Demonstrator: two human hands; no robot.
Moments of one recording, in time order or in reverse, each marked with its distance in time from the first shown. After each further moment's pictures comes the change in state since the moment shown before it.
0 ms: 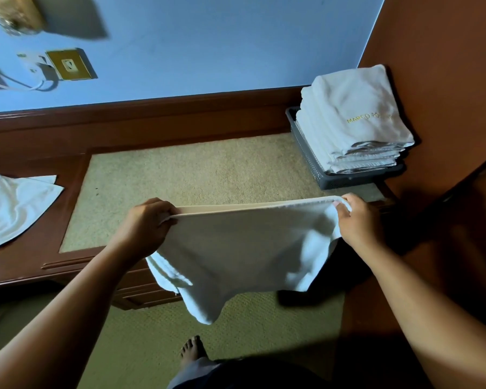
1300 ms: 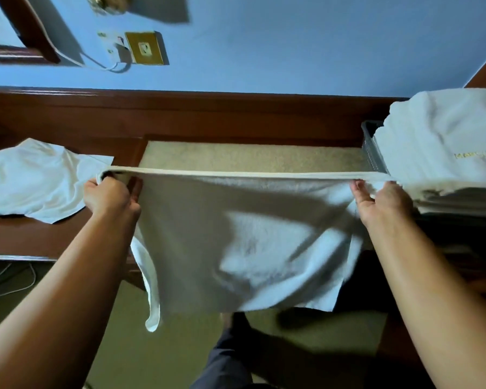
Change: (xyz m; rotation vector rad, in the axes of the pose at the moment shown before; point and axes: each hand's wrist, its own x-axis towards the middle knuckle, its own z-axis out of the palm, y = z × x) left_hand 0.062 -0.127 -0.080 -1.222 1.160 -1.114; right_hand 0.103 -0.167 0.097 1.373 -0.022 0.836
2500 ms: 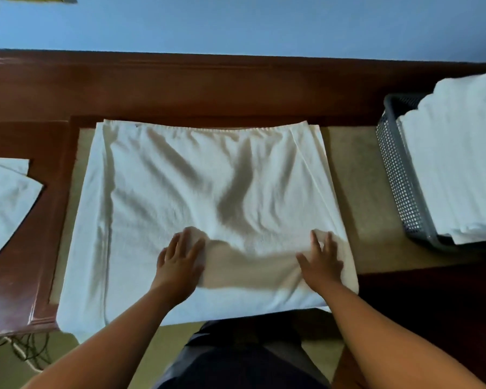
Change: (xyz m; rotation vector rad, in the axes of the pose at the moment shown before) left_hand 0.089 -0.224 0.013 1.942 -1.244 0.403; right_hand 0.146 0.197 -0.045 -2.029 -0.195 -0.020
